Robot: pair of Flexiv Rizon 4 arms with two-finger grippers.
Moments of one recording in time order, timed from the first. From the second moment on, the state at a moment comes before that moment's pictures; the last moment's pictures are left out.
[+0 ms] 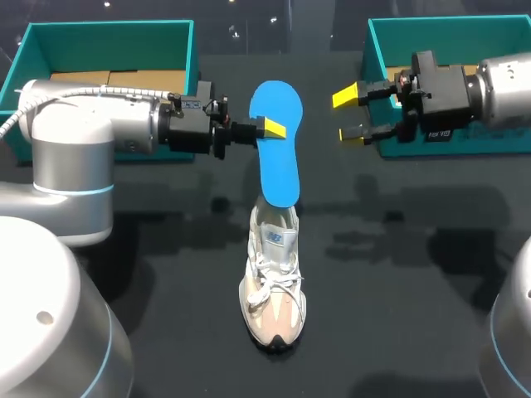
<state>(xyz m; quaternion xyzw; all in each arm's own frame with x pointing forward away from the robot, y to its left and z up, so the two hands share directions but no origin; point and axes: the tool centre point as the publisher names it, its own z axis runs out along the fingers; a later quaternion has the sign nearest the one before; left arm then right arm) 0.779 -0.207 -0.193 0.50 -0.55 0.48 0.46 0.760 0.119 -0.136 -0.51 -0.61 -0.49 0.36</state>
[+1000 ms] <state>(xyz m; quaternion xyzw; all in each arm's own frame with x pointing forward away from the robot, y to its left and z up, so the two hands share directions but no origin) 0.783 -0.218 -0.202 0.50 -0.54 0.48 0.47 0.744 0.141 -0.085 -0.62 -0.70 -0.26 0.26</state>
